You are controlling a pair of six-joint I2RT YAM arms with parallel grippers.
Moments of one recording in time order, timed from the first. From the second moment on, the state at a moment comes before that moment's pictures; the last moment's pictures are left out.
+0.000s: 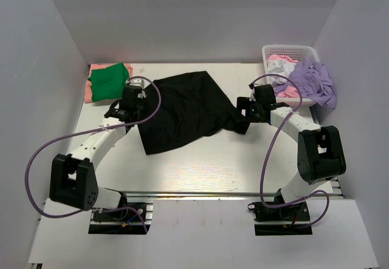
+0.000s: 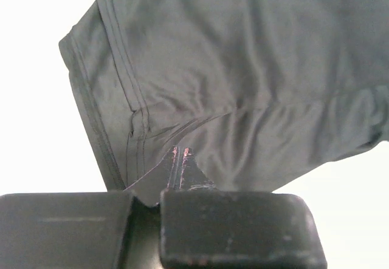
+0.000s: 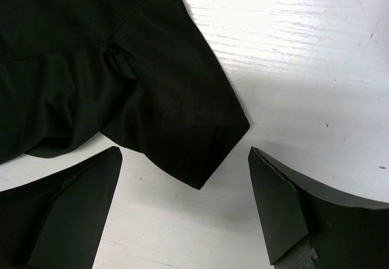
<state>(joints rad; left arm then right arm) -0.27 1.41 0.98 -0.33 -0.06 -0.40 0.26 1.62 1.01 -0.28 -0.10 0.21</state>
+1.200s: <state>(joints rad) -0.27 1.63 0.85 -0.12 0.08 -0.27 0.26 1.65 1.01 -0.30 -0.10 0.21</state>
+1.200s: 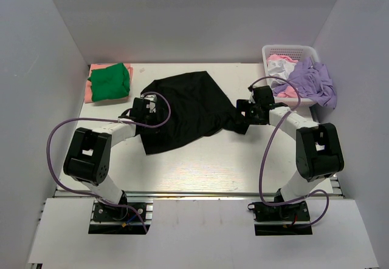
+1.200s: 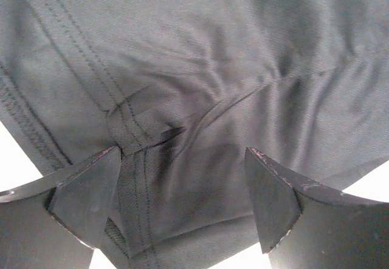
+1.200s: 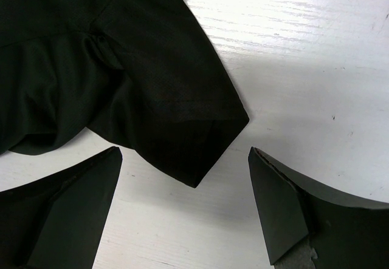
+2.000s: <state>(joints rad) -0.27 1.63 0.83 -0.09 0.06 -0.27 0.26 1.66 1.01 -0.30 -0.10 0.21</state>
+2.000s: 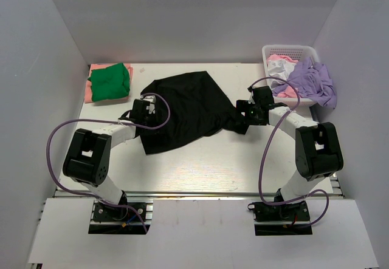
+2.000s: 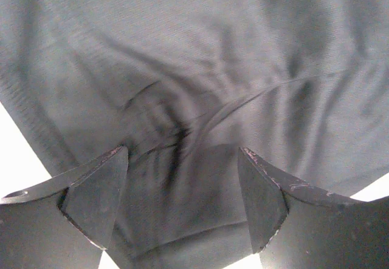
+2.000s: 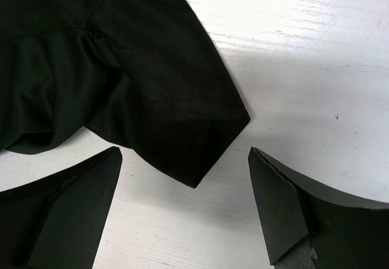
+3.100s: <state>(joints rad) -0.27 1.63 0.80 -0.01 0.09 -0.24 0.26 1.67 1.01 -0.31 -0.11 0.21</state>
